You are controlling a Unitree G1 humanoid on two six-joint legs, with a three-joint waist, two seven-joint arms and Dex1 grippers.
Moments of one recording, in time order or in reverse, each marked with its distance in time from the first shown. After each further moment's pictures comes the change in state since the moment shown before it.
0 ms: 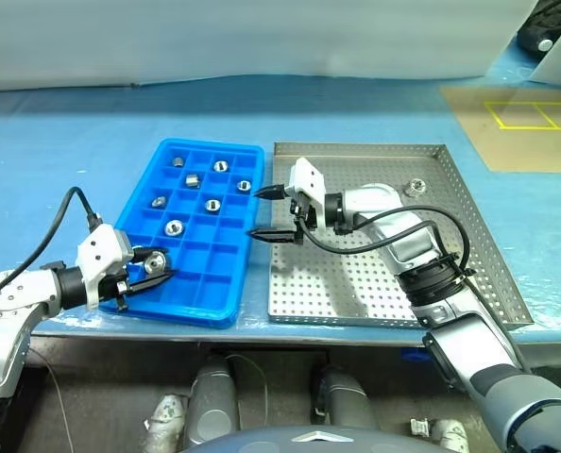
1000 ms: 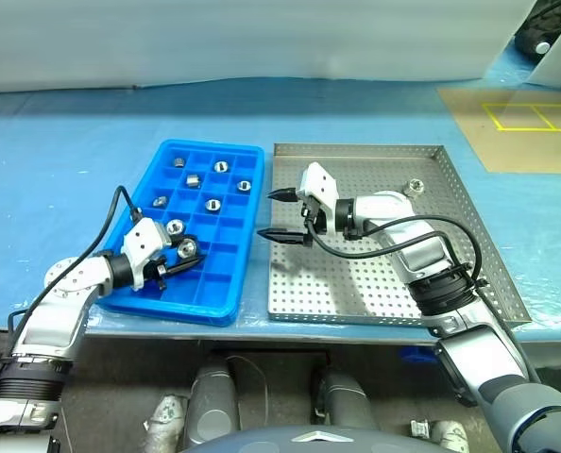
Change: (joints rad) left arm -0.248 -0.157 -0.220 0.320 0.122 -0.233 0.066; right arm 0.057 -0.036 -0.027 -0.056 -0.016 0.028 -0.056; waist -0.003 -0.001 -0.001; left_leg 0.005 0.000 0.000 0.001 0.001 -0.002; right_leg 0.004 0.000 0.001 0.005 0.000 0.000
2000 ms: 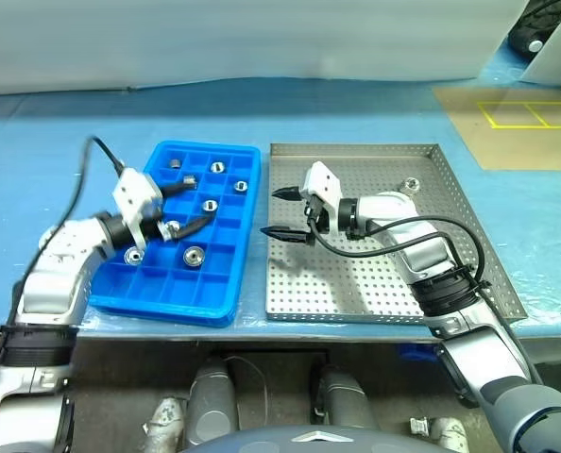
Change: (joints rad) left arm -0.213 -0.021 0.105 -0.064 -0.183 0.145 0.071; right arm 0.009 -0.014 -0.013 0.000 0.000 0.000 -0.016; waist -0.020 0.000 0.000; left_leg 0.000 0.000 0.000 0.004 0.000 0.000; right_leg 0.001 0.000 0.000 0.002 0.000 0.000
